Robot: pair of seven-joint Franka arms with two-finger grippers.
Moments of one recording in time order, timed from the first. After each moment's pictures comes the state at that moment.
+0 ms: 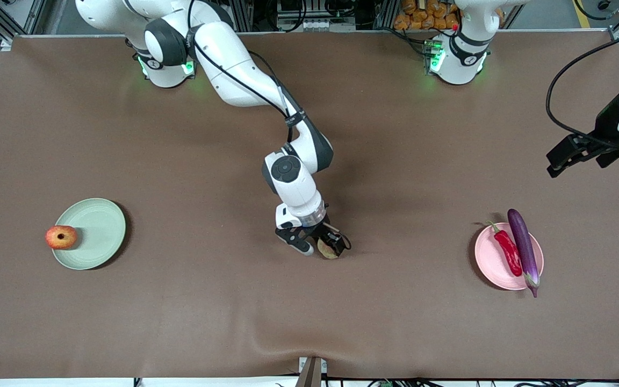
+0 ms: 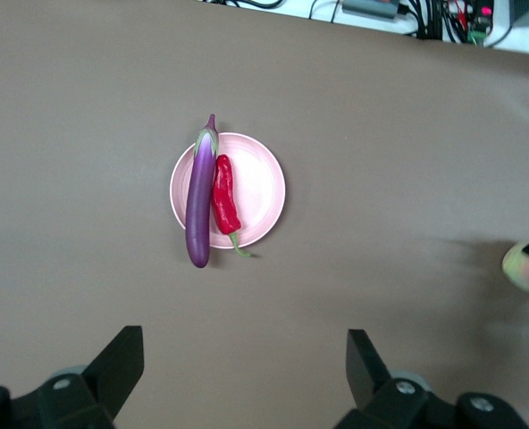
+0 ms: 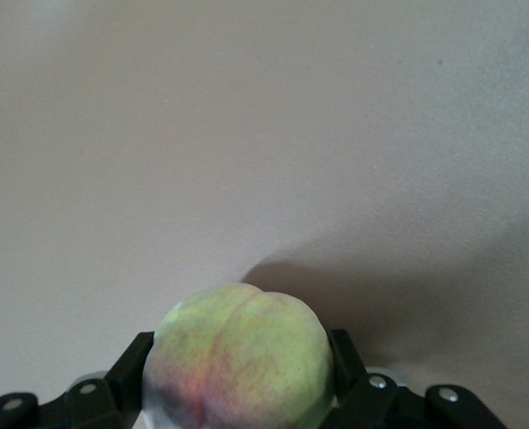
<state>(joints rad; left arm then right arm) 0.14 0.04 -0.26 -1.51 0.08 1.68 -0.27 0.94 1.15 -0.38 -1.05 0.54 2.59 1.13</state>
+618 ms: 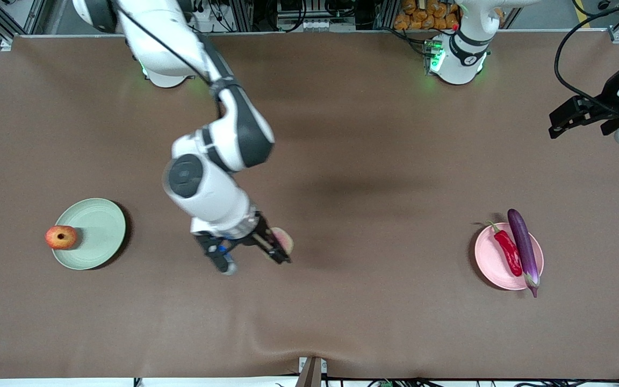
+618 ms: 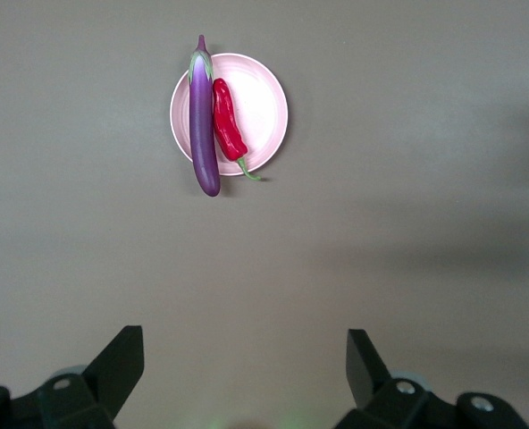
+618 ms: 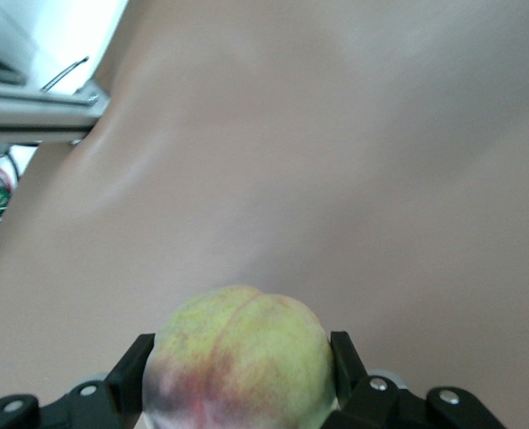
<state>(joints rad) -0.01 -0.02 -0.10 -1.51 0.04 1.48 -0.14 0.70 0.76 -0.42 -1.07 0.54 1.93 1.05</state>
